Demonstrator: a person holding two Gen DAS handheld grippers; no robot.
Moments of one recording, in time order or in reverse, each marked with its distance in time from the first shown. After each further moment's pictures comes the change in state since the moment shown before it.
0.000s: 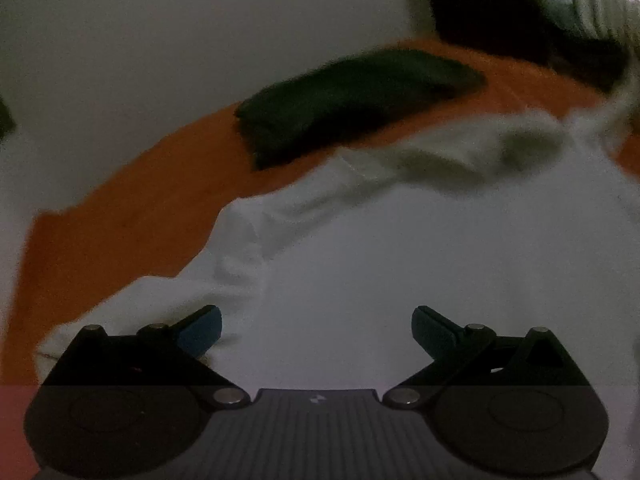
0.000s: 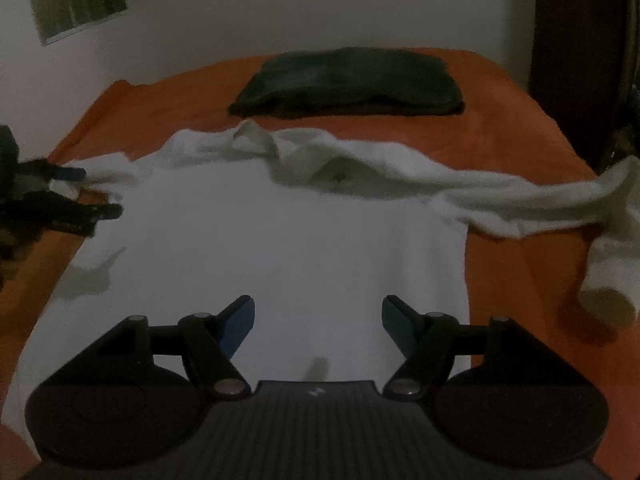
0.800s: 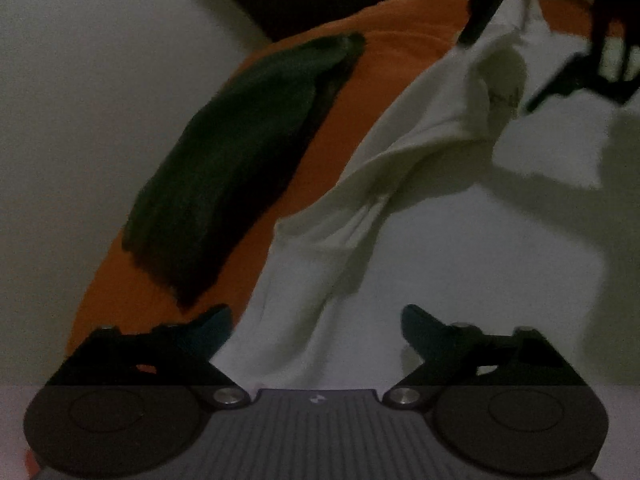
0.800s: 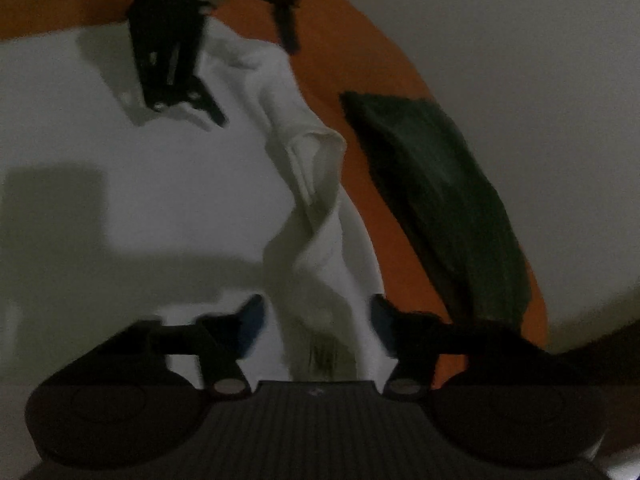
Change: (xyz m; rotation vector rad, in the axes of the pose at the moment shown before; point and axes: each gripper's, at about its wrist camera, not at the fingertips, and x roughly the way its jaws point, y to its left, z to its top) left arm 0.126 -0.025 0.064 0.703 -0.106 -0.161; right arm 0.189 0.073 0.093 -1.036 -0.029 -0.111
